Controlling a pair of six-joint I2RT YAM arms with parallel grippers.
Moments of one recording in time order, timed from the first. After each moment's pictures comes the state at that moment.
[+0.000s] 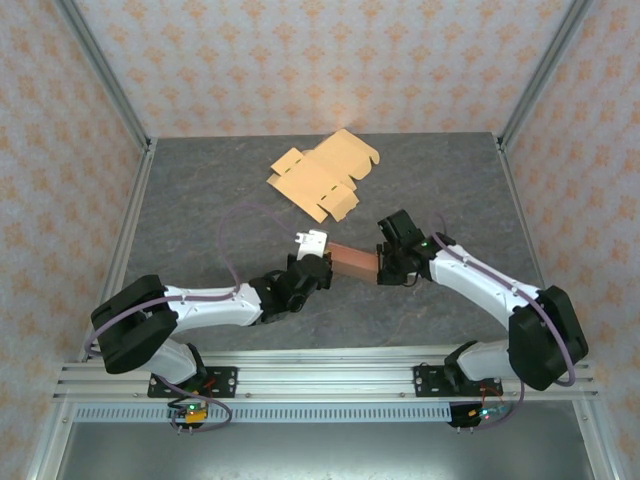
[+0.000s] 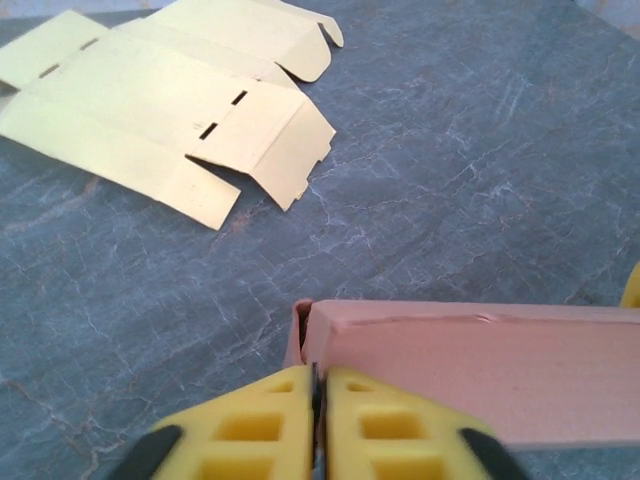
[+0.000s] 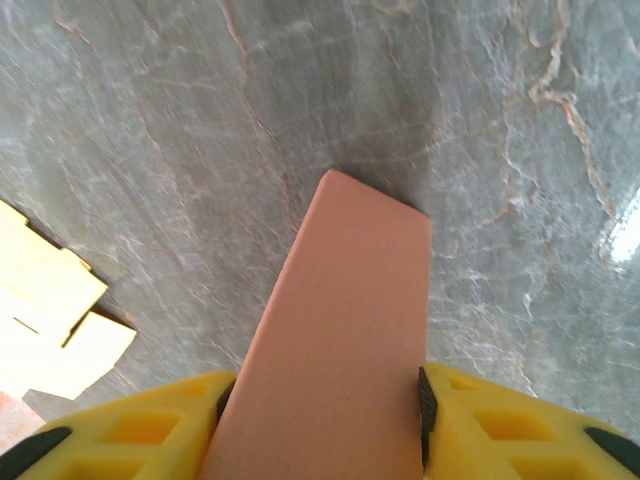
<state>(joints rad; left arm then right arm) -0.97 1.48 0.70 0.23 -0.58 -0.45 0.55 1.34 0.85 -0.63 -0.04 2.09</state>
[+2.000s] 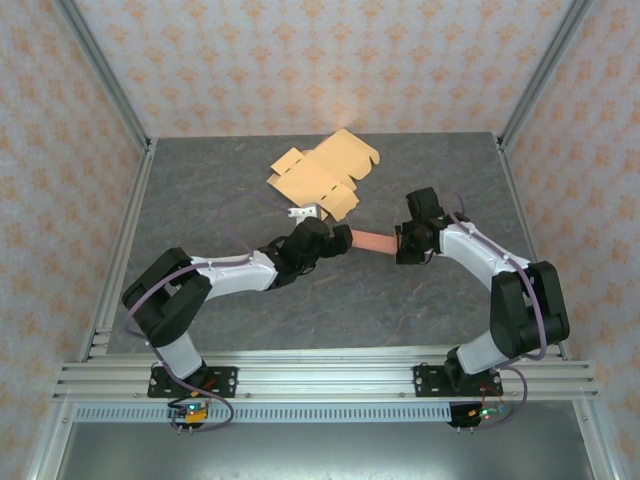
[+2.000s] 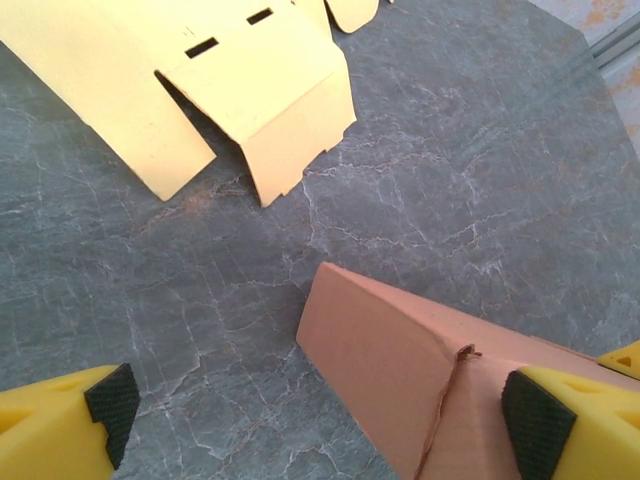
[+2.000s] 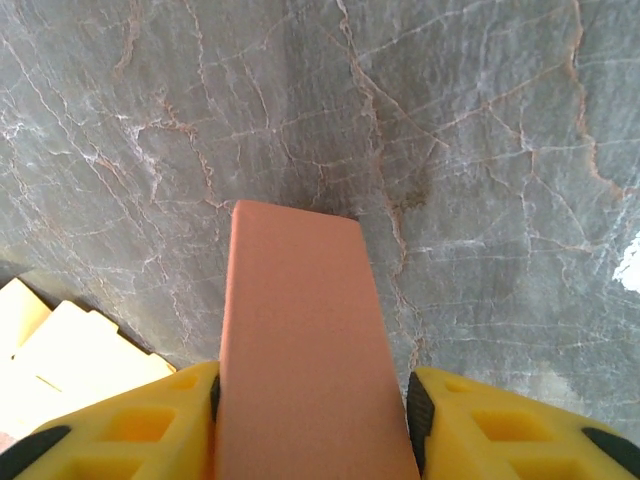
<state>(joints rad) -0.76 1.70 0.91 0.16 -0.27 -0.82 0.28 1.50 0.94 -0.59 -0.15 1.83</state>
